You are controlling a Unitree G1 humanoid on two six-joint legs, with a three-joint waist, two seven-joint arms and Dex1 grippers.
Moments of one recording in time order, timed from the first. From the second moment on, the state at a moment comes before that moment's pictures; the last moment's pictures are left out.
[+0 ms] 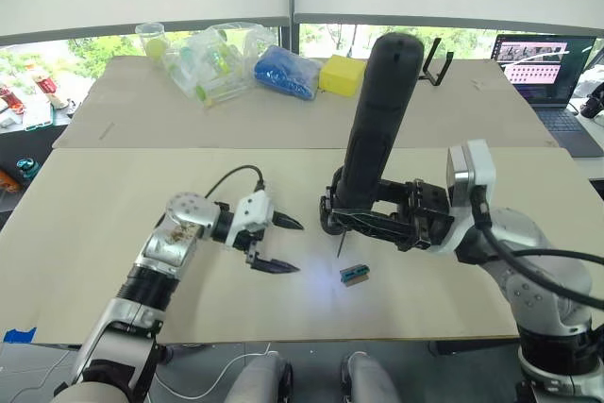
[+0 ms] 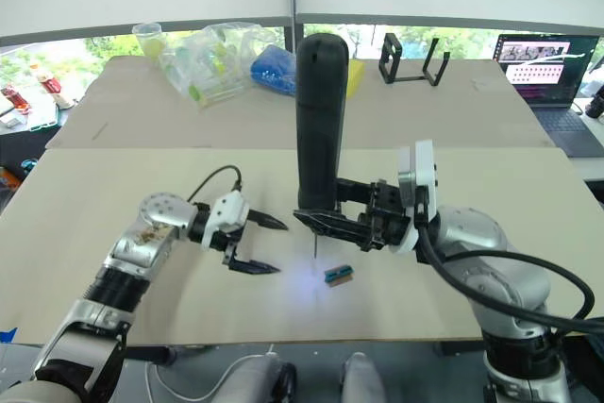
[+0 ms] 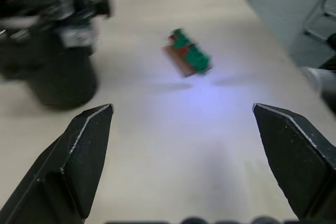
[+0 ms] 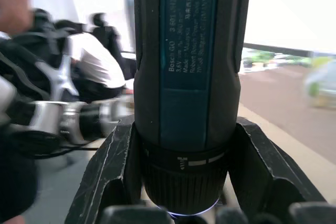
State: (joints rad) left arm -0.52 0.48 -0.25 0.14 -0.18 0.15 -1.43; right arm -0.23 -0.55 -0.09 -0.56 0.80 0.50 0.86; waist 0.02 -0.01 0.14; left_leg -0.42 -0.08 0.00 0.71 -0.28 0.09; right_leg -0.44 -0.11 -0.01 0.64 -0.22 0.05
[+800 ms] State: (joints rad) left arm -0.49 0.42 -0.35 0.15 -0.16 0.13 -1.33; right arm -0.03 -0.48 -0.06 -0.60 0.61 0.37 0.74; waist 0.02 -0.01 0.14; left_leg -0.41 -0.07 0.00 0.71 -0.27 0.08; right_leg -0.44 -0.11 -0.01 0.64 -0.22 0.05
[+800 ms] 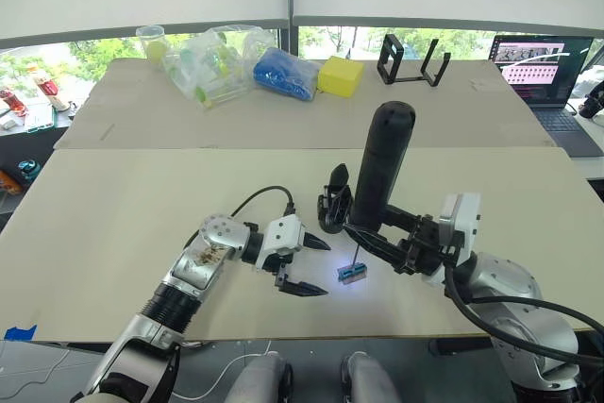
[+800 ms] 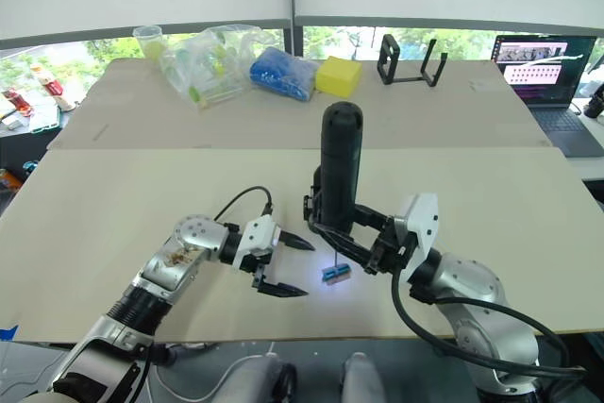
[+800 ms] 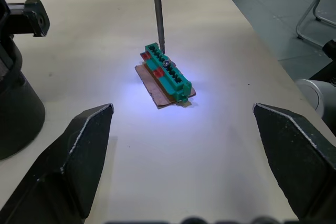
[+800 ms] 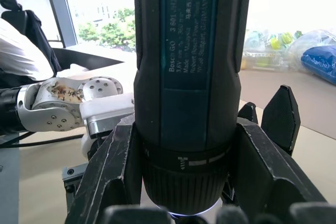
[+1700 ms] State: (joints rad) left arm -0.51 0.41 -0.35 0.15 -0.16 0.13 -1.32; right arm 0.01 -0.48 -0.05 -0.57 0.57 0.33 0.78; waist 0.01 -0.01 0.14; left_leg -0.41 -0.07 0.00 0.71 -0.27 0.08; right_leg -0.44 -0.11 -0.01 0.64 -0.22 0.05
